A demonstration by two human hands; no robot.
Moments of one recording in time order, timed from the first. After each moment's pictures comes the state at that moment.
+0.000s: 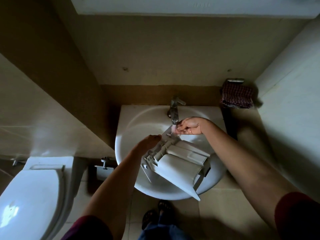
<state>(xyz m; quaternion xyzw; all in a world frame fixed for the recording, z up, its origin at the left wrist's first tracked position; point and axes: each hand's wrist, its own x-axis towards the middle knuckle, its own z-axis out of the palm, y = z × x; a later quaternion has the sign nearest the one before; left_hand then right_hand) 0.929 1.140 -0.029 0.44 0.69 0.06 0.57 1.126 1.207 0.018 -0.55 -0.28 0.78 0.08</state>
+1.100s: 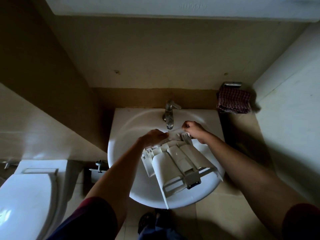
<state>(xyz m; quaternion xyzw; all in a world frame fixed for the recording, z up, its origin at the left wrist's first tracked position) 0.950 1.187 -0.042 0.67 0.58 -0.02 0.47 1.163 1.211 -0.028 -0.67 -0.54 0.50 0.11</state>
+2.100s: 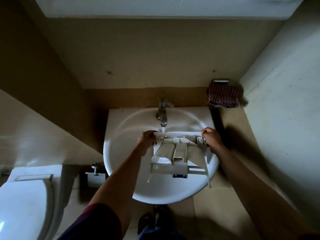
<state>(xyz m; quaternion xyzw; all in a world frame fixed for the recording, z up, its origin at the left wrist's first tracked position) 0.964 1.156 -0.056 0.38 0.65 0.26 0.60 1.229 1.156 -0.038 -0.80 -0.40 0.38 0.23</state>
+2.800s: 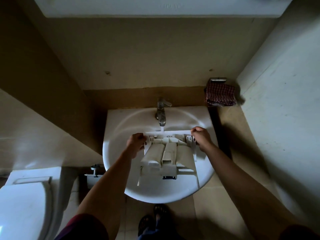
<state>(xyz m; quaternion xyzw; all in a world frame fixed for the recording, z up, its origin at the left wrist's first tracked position) 0.929 1.145 -0.056 0.31 0.69 0.27 0.59 1.195 1.157 -0.041 -0.78 -0.38 0.42 0.27</state>
